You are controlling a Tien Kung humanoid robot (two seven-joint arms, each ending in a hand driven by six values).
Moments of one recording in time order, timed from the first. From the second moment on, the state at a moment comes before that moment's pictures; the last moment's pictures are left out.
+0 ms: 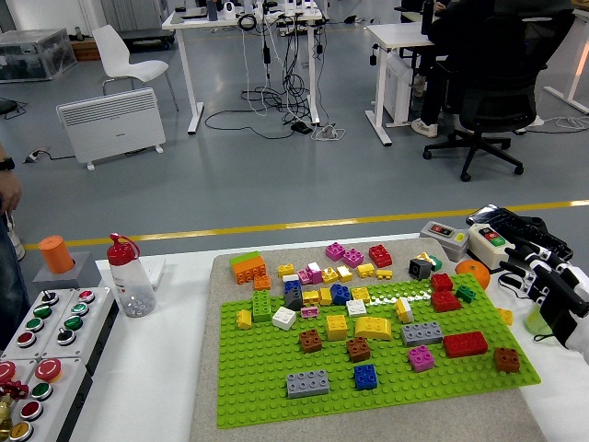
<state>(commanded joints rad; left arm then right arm) -0.14 0.04 -1.31 -0.18 1.38 0.09 0.23 0.24 -0.62 1.11 1.64 -0.53 -0.41 0.12</state>
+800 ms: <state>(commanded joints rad) -0.14 0.05 -1.32 -0.18 1.38 0.09 0.23 0.42 -0.60 0.88 1.75 -1.37 -0.28 -0.14</state>
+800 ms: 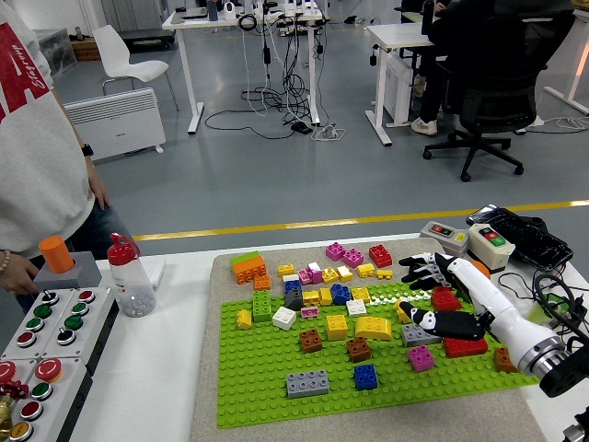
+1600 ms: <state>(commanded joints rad) -0.13 0.05 -1.32 -0.18 1.39 0.09 0.24 0.65 -0.46 0.56 1.68 -2.00 -0.16 -0.26</state>
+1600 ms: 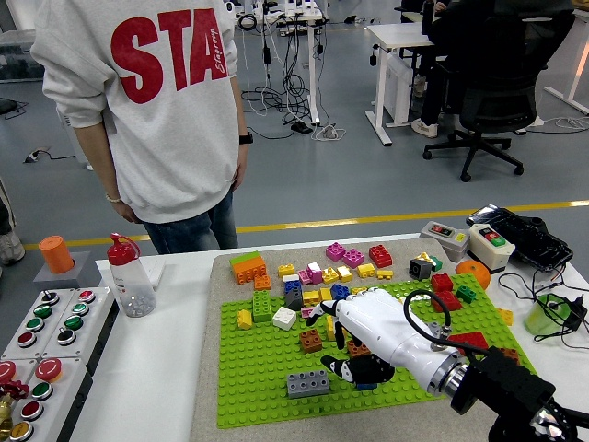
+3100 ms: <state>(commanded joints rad) -0.14 0.05 -1.32 -0.18 1.39 0.09 0.24 0.74 -0.23 0.39 1.38 -1.99 -0.15 -0.34</state>
